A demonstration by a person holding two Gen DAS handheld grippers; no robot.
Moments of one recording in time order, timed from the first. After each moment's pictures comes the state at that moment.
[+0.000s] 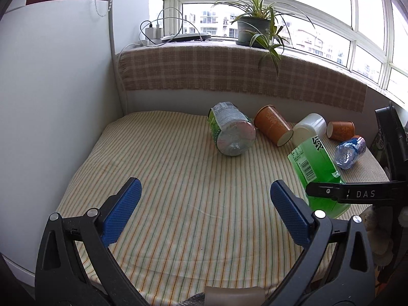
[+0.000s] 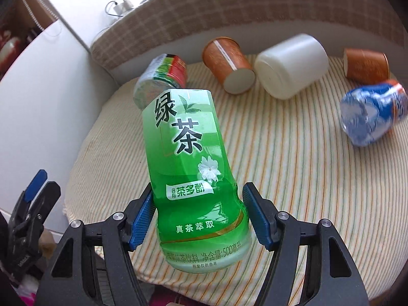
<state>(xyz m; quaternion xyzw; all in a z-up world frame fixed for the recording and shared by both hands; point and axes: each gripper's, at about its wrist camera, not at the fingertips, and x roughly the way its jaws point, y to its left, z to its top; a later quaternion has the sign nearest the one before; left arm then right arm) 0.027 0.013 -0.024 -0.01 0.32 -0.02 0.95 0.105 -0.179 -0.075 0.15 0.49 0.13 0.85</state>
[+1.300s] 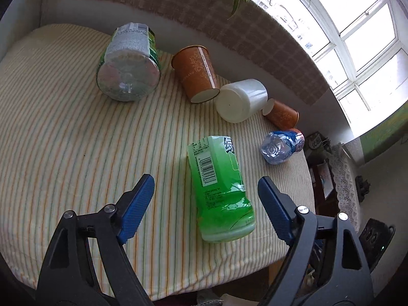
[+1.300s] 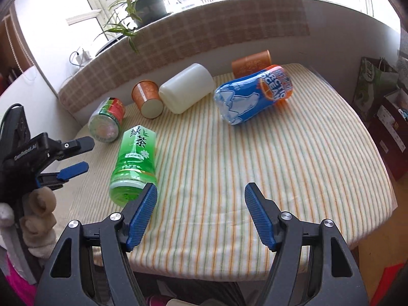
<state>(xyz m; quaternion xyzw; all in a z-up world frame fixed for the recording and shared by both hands) 0.117 -0.058 -0.064 -0.21 0.51 -0.20 0.81 -0.010 -0.273 -0.059 0.17 0.39 -0.02 0.90</state>
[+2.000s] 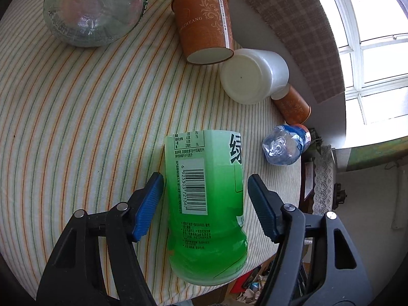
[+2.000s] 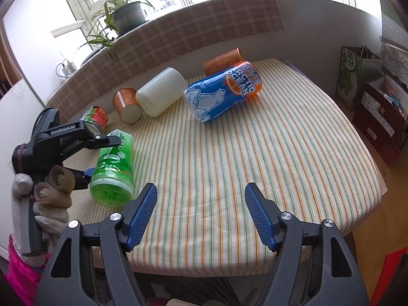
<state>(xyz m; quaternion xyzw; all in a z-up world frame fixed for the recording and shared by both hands) 0.164 -0.086 -0.121 -0.28 0.60 -0.21 0.72 -0.026 -0.296 -0.068 0.19 0.38 -0.06 0.90</state>
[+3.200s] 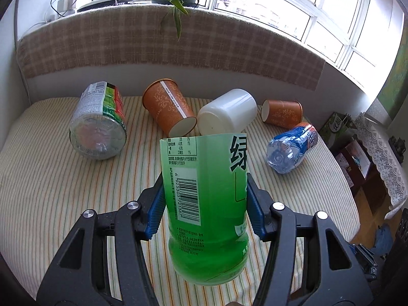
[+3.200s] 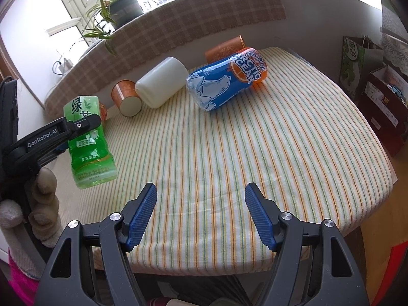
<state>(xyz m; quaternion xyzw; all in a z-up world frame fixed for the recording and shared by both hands) 0.111 -0.120 -0.044 -0.04 0.41 -0.18 0.89 -0.020 -0.287 -0.076 0.21 0.40 -0.05 0.89</state>
